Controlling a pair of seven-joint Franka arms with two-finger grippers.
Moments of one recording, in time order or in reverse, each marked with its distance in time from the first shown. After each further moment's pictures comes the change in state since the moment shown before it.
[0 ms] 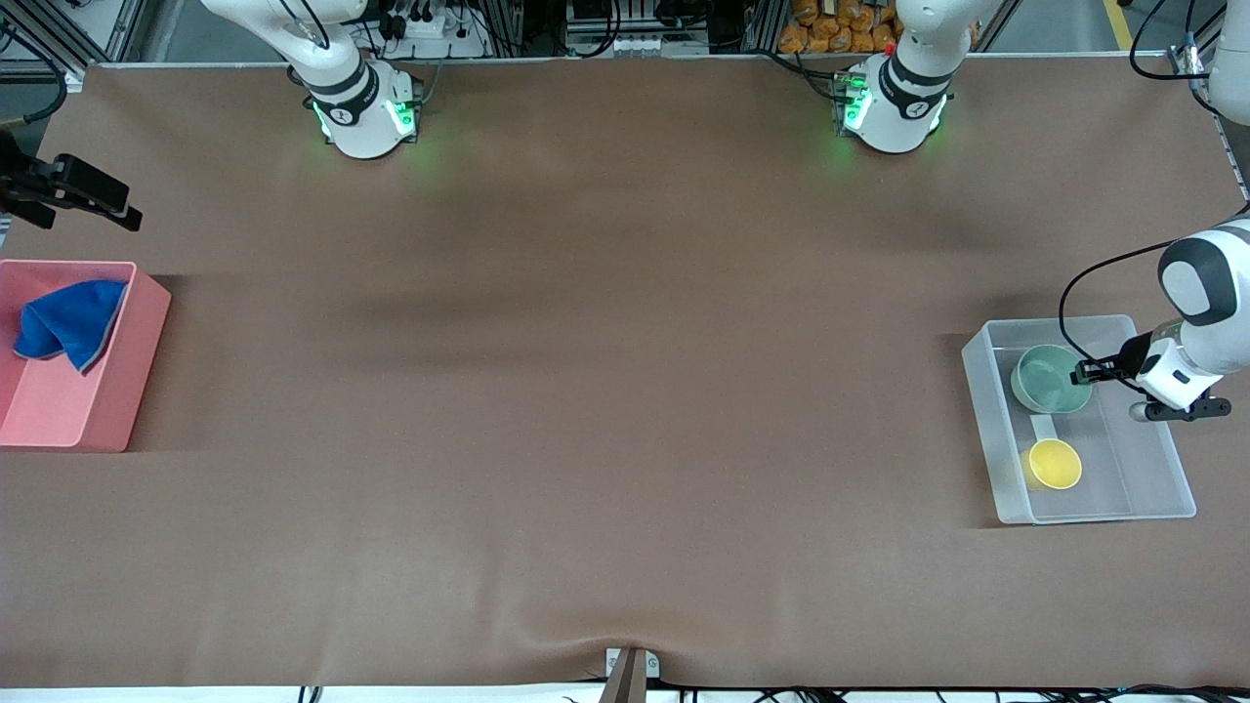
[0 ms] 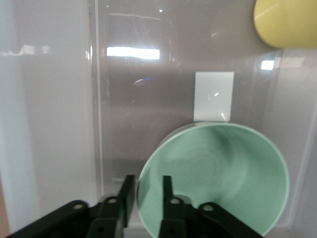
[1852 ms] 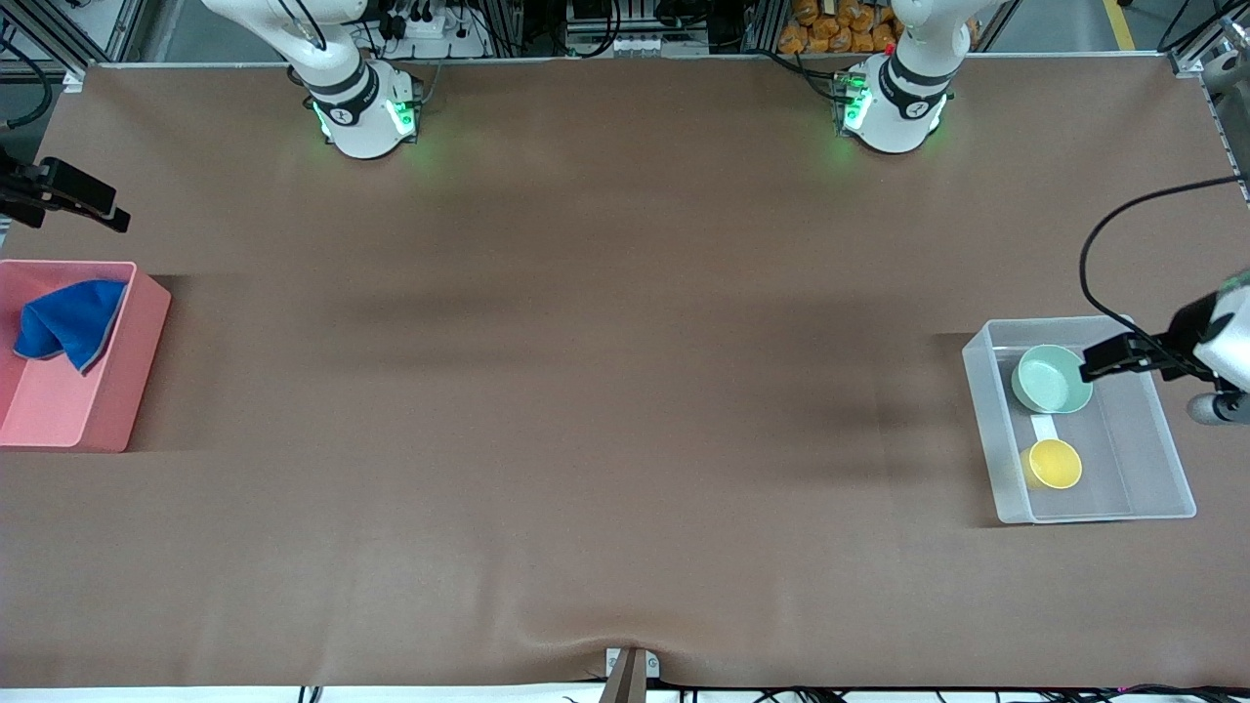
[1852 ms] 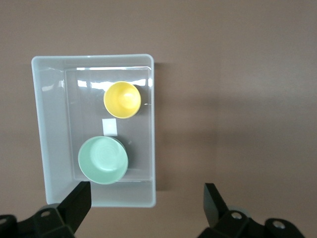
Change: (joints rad) left arm -0.215 -0.276 -0.178 0.388 0.000 -0.564 -0.309; right arm -0.027 0.000 -0.005 -0.008 0.000 -0.001 0.000
